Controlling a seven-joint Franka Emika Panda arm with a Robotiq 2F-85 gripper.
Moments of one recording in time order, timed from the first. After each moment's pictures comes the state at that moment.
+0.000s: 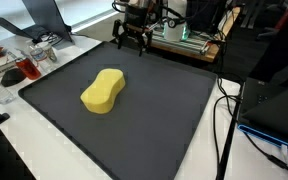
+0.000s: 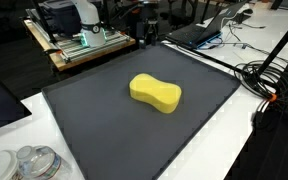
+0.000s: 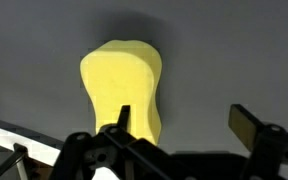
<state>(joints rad) 0.06 -0.03 0.03 -2.49 -0.44 2.67 0.17</state>
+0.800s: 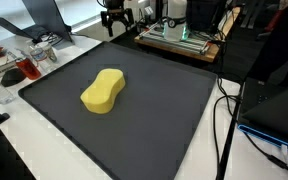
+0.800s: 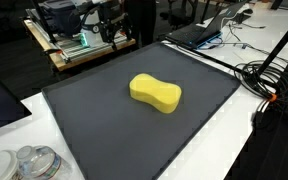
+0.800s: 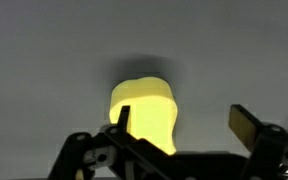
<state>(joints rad) 0.02 -0.20 -0.24 -2.61 0.27 2.57 -0.63</state>
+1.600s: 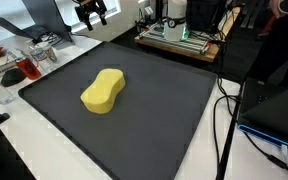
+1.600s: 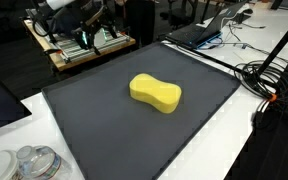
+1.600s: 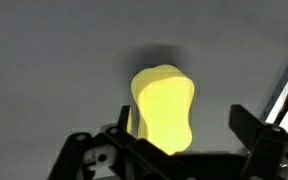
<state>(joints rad) -0.12 0.04 -0.34 -2.17 0.43 2.11 -0.88</state>
